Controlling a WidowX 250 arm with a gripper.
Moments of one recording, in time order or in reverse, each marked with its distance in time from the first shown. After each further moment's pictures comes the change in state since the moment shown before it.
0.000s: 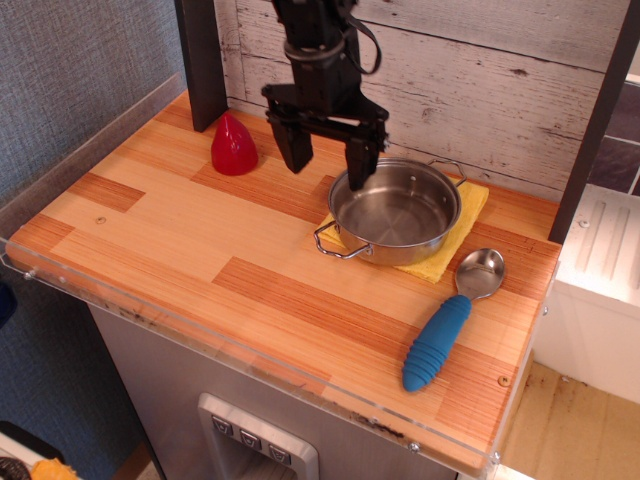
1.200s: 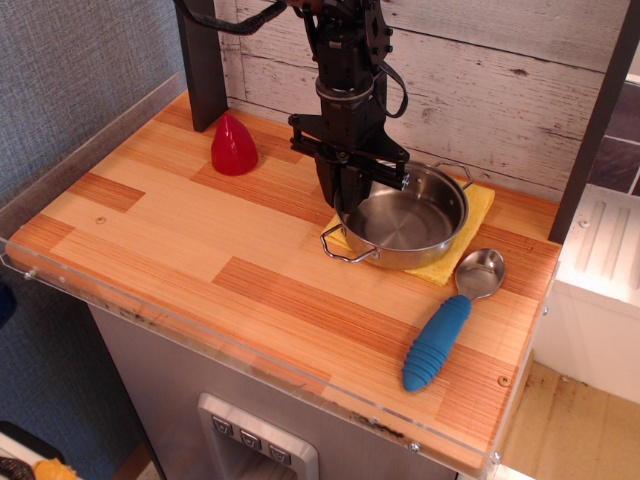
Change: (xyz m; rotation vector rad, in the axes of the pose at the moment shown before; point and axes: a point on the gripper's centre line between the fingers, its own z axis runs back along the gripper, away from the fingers) arm 0.000 -0.012 -0.027 0.036 0.033 -0.059
